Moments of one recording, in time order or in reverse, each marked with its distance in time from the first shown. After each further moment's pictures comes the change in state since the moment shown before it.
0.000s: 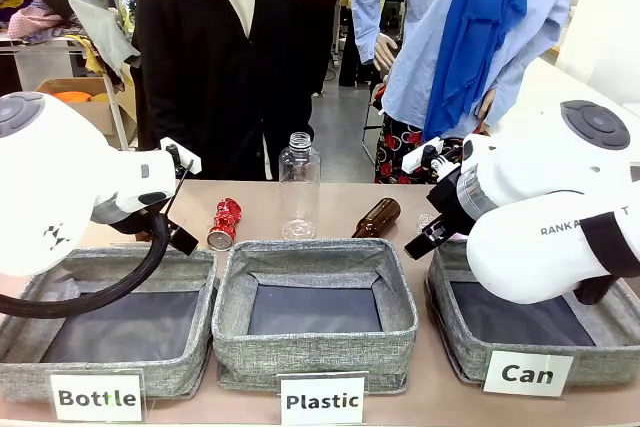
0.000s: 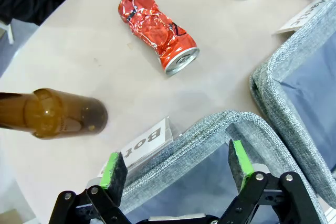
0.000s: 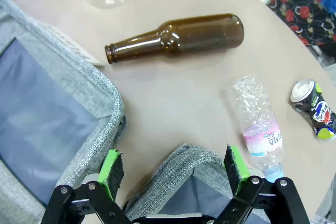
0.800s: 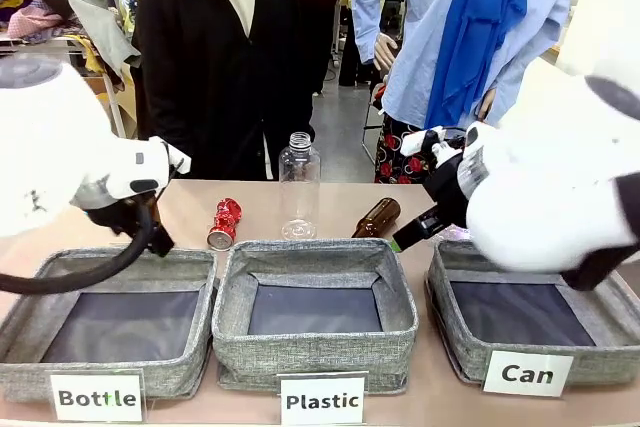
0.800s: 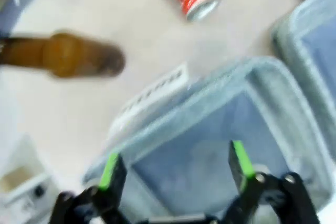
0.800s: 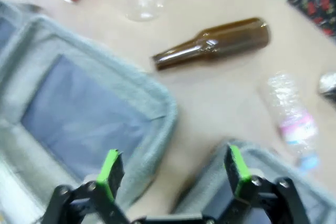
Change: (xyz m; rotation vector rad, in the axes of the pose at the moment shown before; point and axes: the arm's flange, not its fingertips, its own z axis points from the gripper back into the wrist) left arm 0.003 0.008 0.042 0.116 0.272 0.027; right arm 0.014 0.020 0.044 0.199 -0.007 -0.171
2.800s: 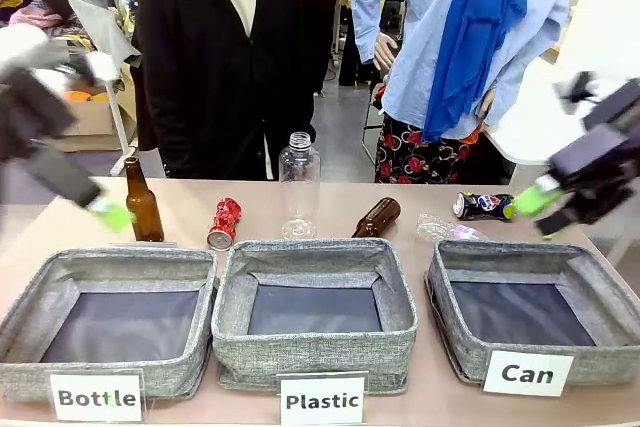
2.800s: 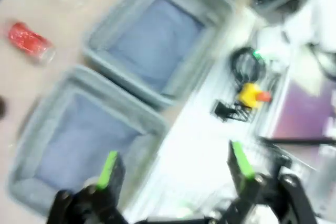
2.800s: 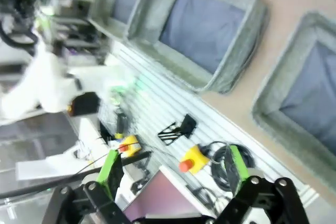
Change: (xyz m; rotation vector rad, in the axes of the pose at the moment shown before) left arm -0.061 0.036 0.139 -0.830 -0.209 -0.193; right arm -0.051 -0.066 0.177 0.573 0.235 -0.363
